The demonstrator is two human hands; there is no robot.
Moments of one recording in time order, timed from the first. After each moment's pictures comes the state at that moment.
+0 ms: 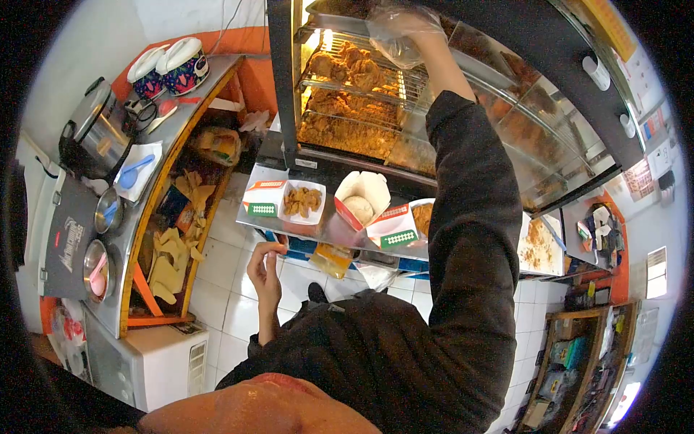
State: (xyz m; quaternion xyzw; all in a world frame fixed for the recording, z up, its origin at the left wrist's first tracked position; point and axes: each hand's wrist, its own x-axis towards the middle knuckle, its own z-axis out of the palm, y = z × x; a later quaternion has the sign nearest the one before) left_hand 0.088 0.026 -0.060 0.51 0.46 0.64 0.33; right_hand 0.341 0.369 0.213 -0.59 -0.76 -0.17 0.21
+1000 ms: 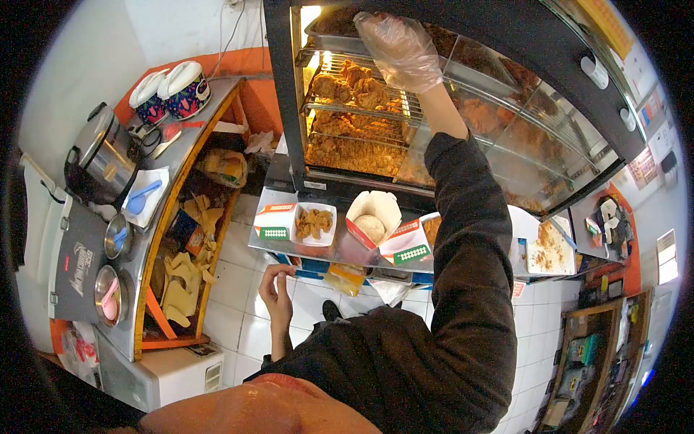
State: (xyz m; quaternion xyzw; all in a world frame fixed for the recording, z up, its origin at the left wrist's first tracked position) left_hand 0.074 0.036 -0.073 0.50 0.49 0.64 0.33; right_hand 0.296 0.285 0.225 -0.41 -0.77 -0.44 0.20
